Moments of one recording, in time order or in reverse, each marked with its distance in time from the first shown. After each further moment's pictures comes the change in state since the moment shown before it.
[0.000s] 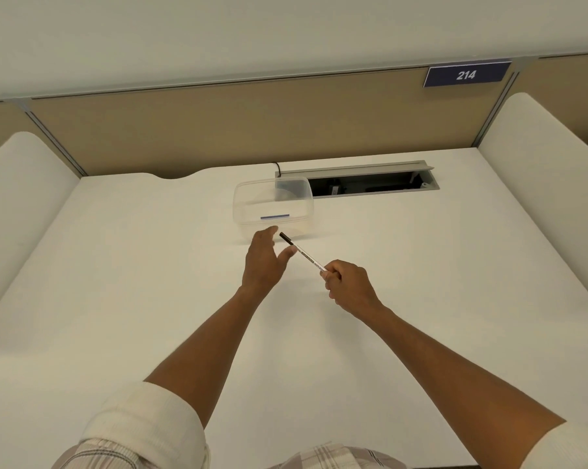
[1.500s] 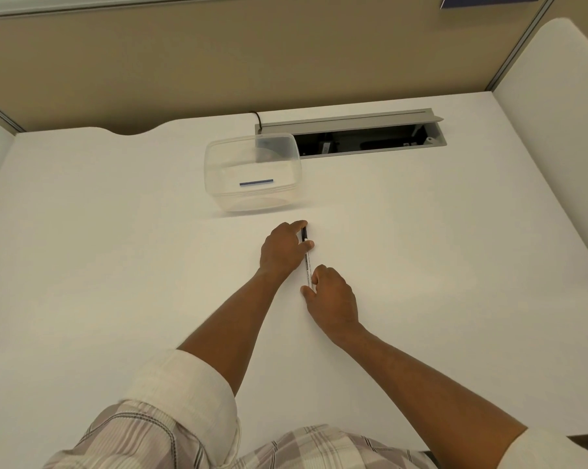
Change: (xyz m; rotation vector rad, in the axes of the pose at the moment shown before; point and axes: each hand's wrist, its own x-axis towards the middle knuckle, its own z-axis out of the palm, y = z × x) left_hand 0.023 -0.007 0.084 0.150 -0.384 -0.117; right_hand -0.017 0.040 0.055 -0.452 0.087 0.042
